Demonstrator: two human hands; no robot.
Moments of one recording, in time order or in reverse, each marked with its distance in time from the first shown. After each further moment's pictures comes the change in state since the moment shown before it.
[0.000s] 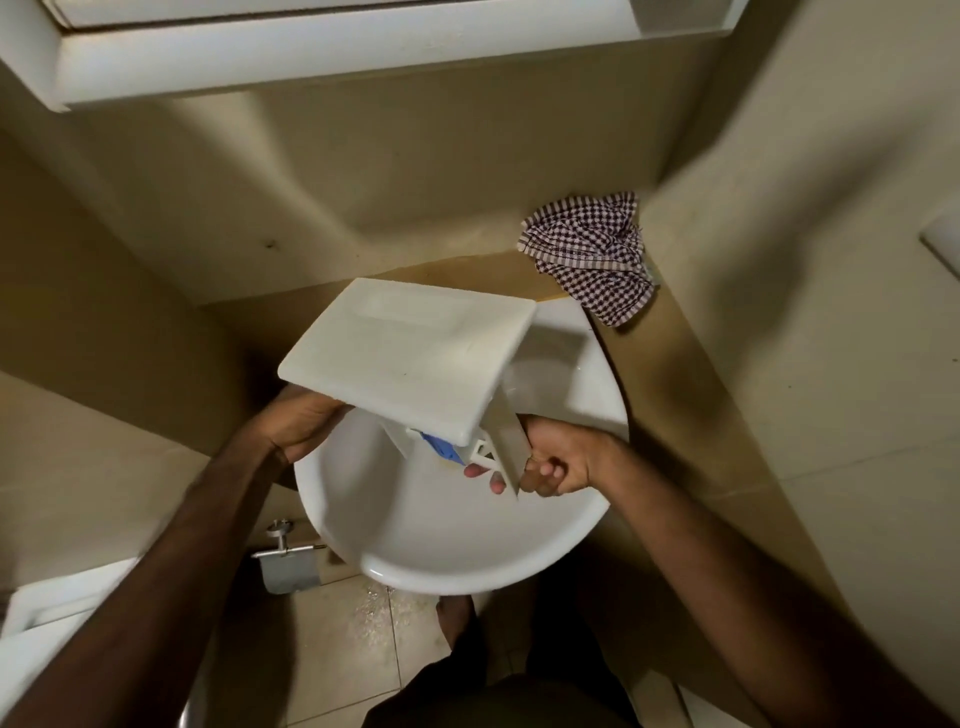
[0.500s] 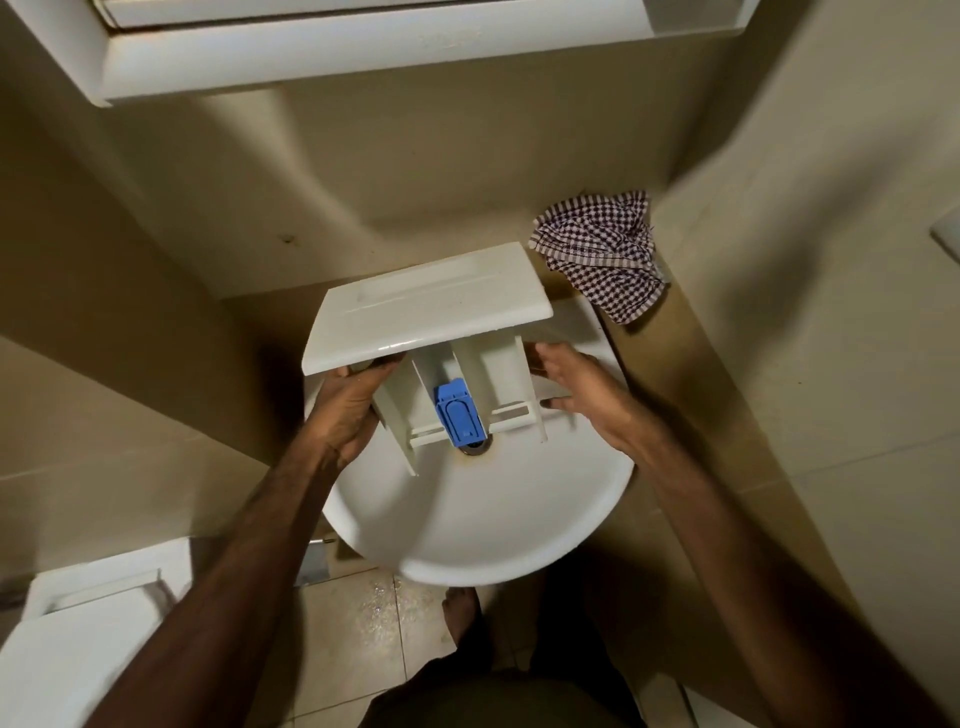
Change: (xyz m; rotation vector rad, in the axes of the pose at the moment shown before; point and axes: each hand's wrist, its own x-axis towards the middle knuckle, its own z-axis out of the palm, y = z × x) left_hand -0.001 -0.007 0.050 -0.255 0.310 0.071; right_hand -0.038 -0.021 -0.001 -0.048 0.521 -0.630
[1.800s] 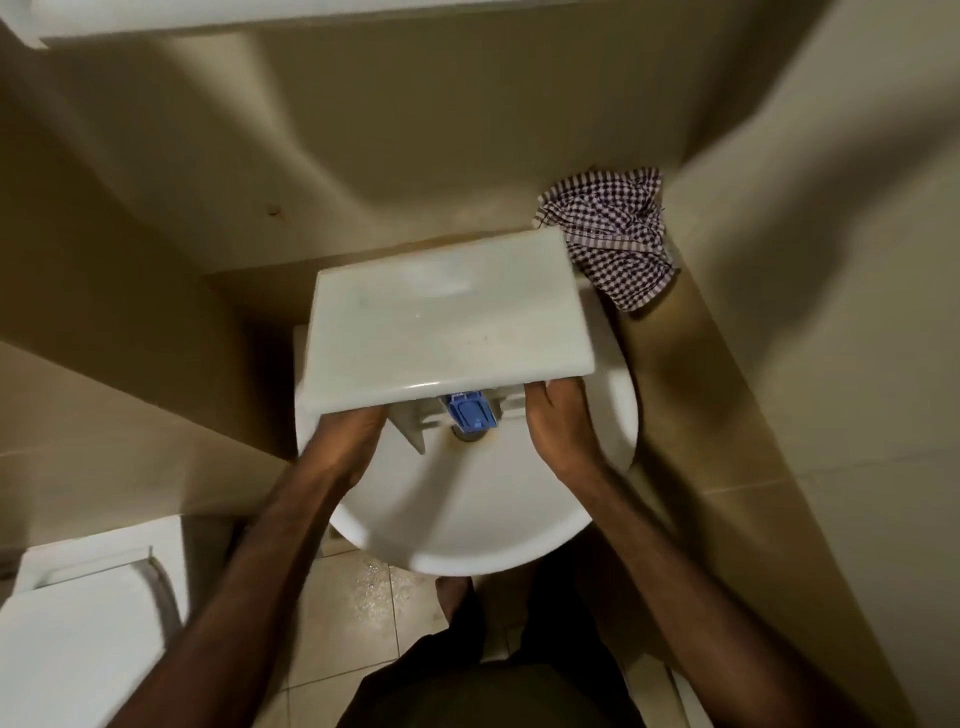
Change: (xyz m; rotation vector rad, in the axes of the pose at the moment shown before) left_hand -0.031 -0.020 -0.002 0.276 -0.028 0.070; right_hand -0.017 0.023 0.059 -0.162 0.441 -0.369
